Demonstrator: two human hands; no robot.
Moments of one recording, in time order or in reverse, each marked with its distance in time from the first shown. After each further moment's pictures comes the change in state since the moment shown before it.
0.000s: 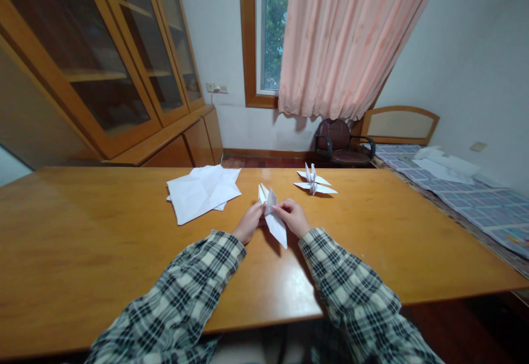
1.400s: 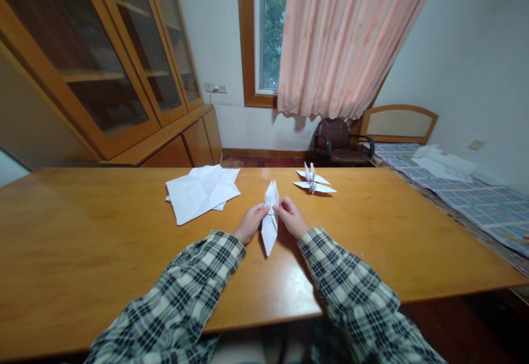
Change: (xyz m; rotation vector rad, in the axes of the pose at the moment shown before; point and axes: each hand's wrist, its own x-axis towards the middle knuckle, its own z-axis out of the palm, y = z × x) left_hand 0.000 -0.006 -0.002 0.095 -0.078 0.071; right_hand -0.001 0.011 0.007 0.199 -0.066 0.025
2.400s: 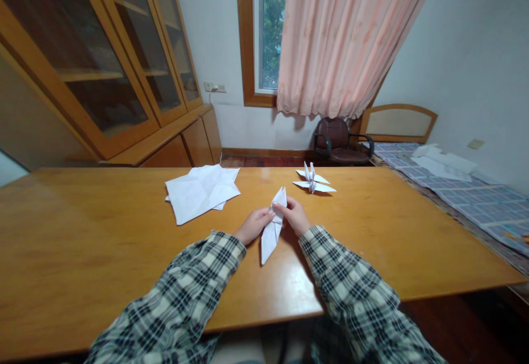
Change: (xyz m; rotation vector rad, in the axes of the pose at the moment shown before) left_hand -0.005 -0.002 0.001 0.105 -0.221 -0.018; right_hand 0.002 -0.009 -0.002 0.172 0.097 0.134
